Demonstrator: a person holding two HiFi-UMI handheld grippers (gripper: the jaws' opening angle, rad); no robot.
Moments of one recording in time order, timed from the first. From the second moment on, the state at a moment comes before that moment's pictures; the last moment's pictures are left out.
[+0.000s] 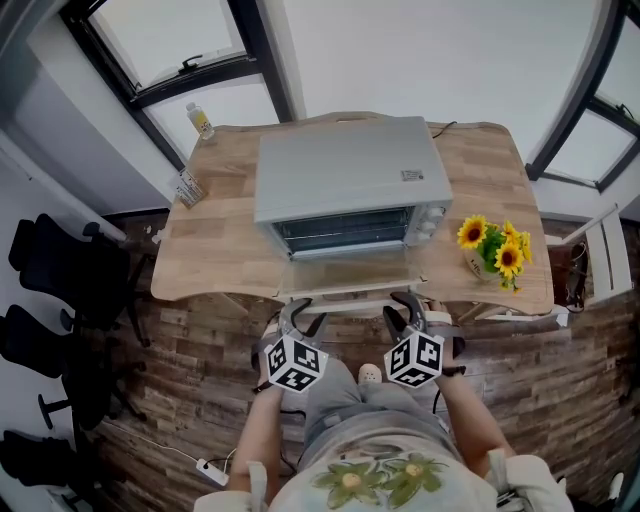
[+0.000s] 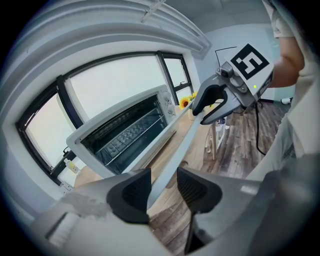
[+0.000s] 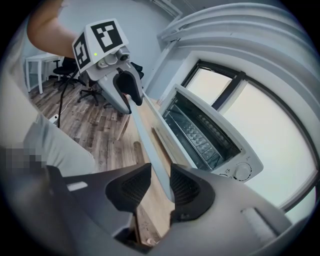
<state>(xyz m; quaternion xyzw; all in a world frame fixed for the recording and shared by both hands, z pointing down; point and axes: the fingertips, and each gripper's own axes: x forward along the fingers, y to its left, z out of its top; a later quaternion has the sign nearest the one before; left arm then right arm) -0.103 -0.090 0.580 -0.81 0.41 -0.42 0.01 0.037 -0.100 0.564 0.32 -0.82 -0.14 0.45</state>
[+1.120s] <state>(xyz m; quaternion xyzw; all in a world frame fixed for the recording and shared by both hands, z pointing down) -0.101 -0.072 0.605 -0.81 0.39 -0.43 -0.01 0.040 -0.078 0.579 0.32 -0.82 -0.13 0.46</state>
